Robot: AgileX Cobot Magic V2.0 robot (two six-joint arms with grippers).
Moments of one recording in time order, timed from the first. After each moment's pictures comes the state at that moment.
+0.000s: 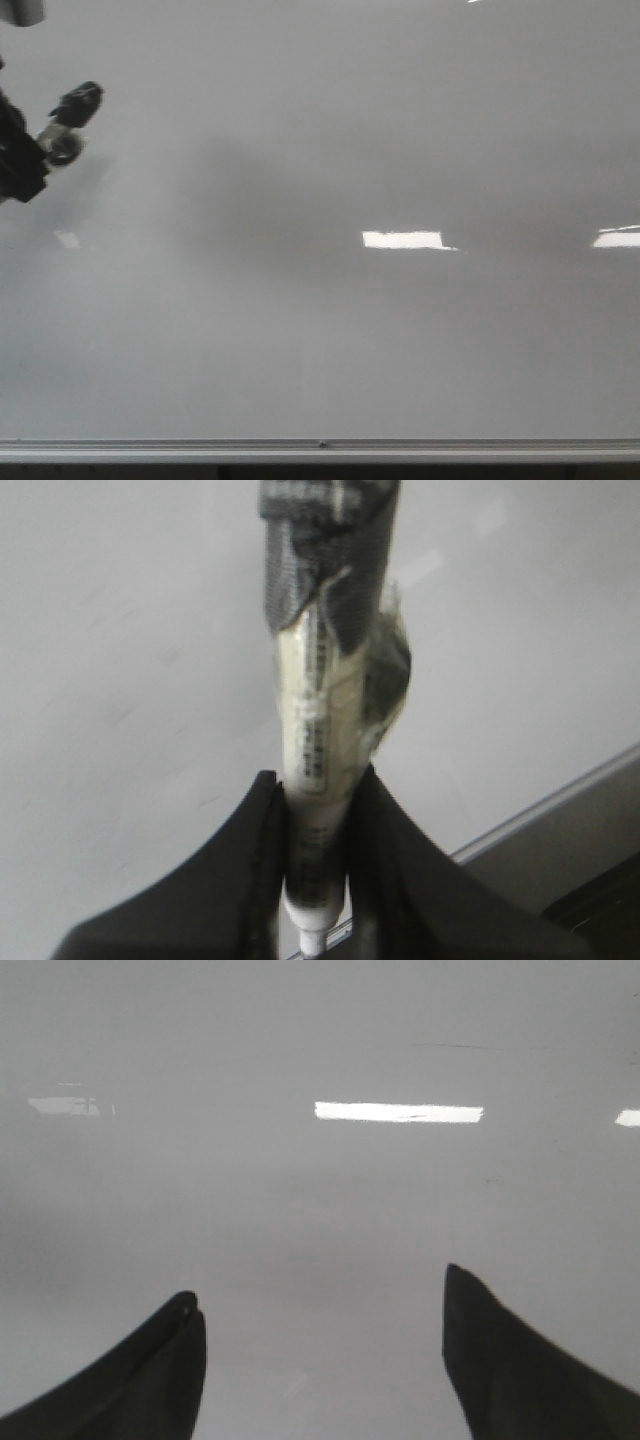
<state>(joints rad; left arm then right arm) -0.35 1.44 -0.96 0.11 0.54 0.26 0.01 0.24 -0.39 0.12 0.43 -0.06</state>
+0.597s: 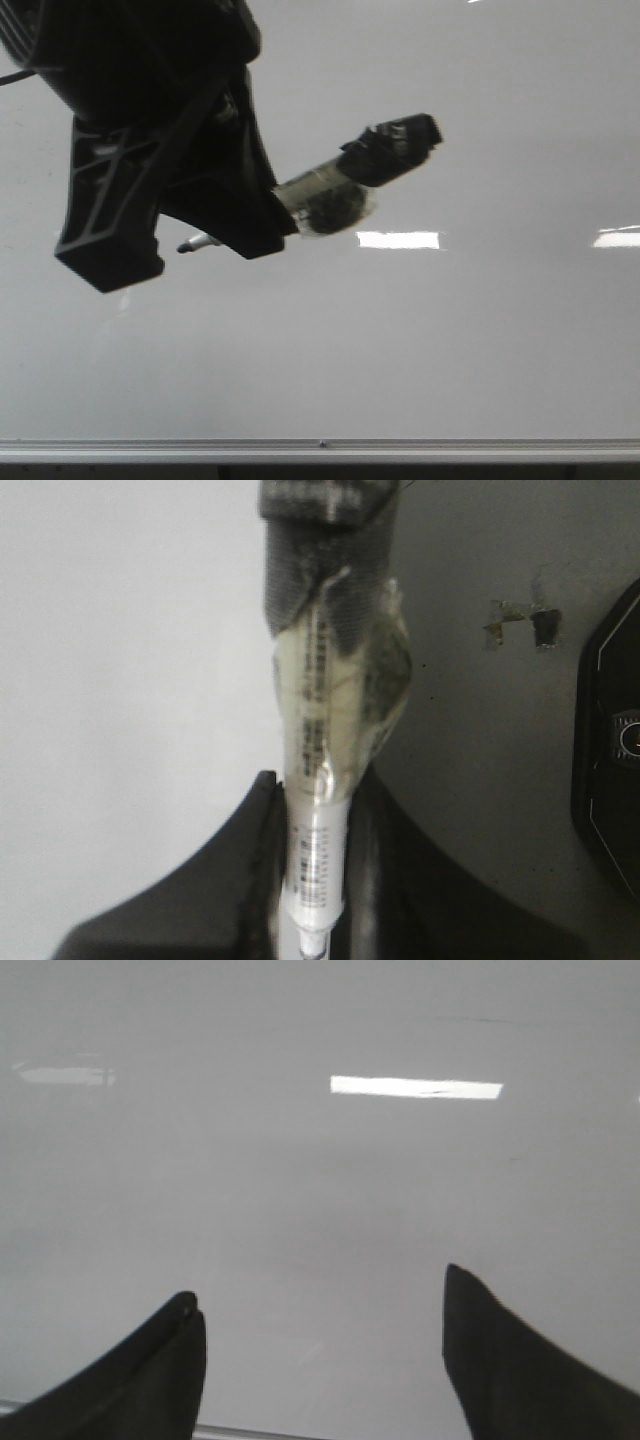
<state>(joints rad) -0.95 1.41 -1.00 0.09 0.65 0.59 0.06 0.27 -0.43 0.15 0.51 -0.09</state>
